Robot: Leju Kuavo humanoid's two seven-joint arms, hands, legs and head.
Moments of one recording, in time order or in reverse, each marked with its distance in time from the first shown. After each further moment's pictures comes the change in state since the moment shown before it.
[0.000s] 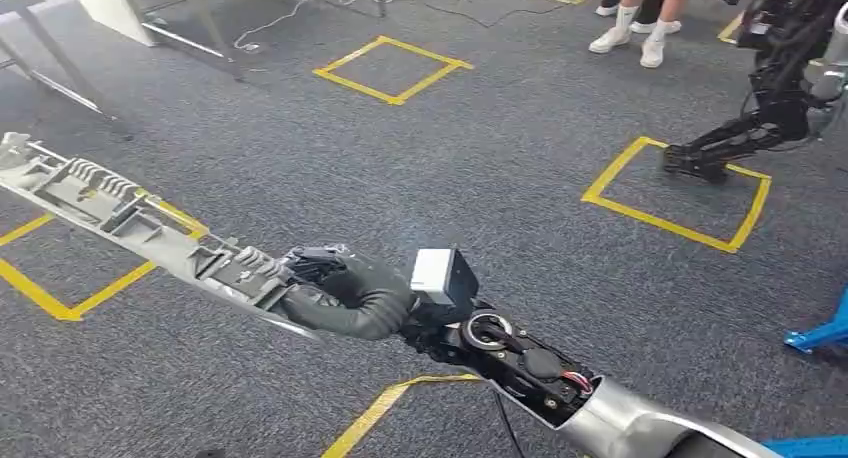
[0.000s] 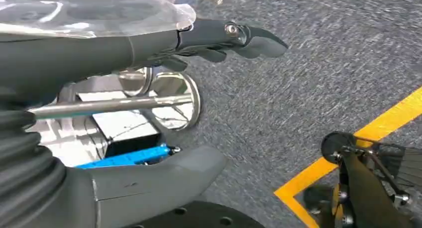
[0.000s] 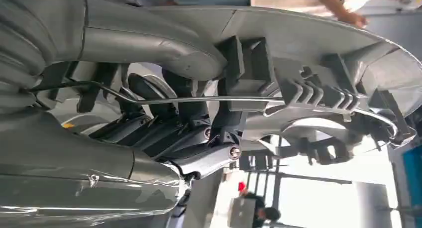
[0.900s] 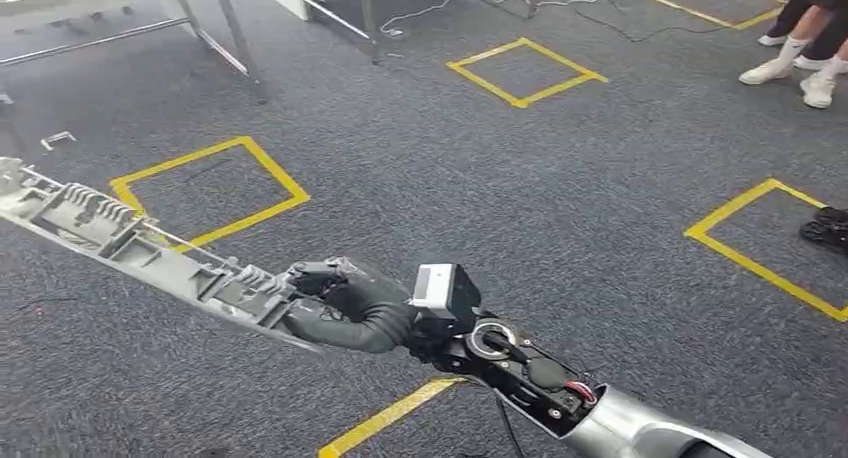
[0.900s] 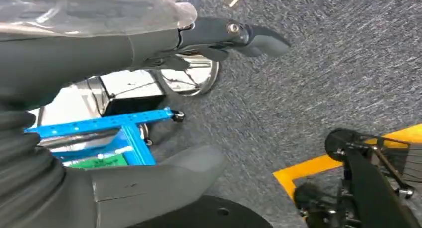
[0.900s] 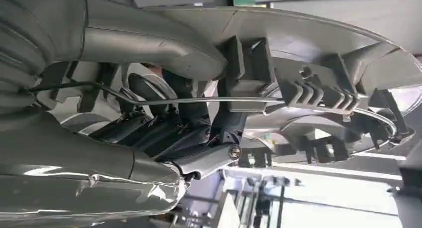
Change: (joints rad) left arm -0.001 -0.002 0.000 0.000 0.009 -0.009 0.017; right arm 0.033 -0.013 0.006 -0.018 0.034 0.013 -0.002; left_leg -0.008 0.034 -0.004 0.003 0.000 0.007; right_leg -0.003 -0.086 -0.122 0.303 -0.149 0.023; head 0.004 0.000
